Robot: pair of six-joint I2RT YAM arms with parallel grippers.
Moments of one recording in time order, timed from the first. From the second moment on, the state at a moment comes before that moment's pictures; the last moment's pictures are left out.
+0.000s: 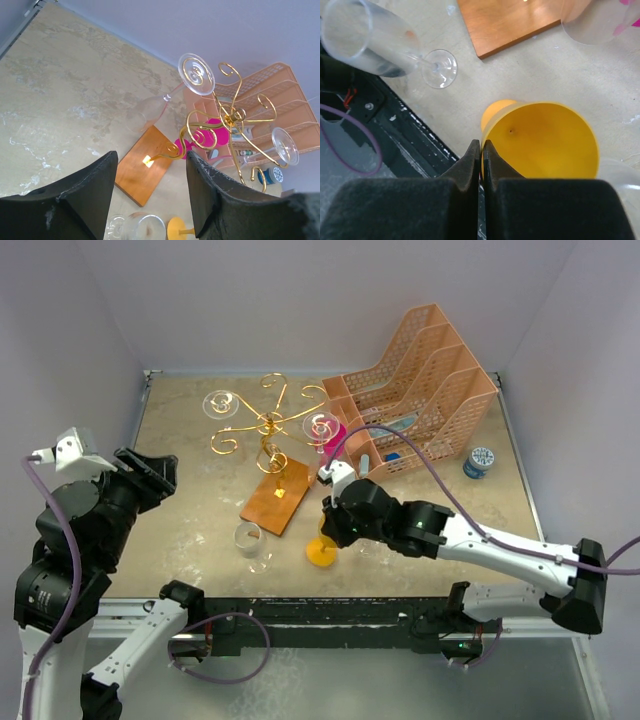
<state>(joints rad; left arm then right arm) -0.33 0.62 1.37 -0.96 -0.35 -0.61 1.13 1.21 1.02 -0.51 0.17 0.42</state>
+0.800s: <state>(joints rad) -0.33 0.59 1.43 -0.73 -0.03 -0.60 1.13 0.79 1.09 -0.16 0.02 0.34</state>
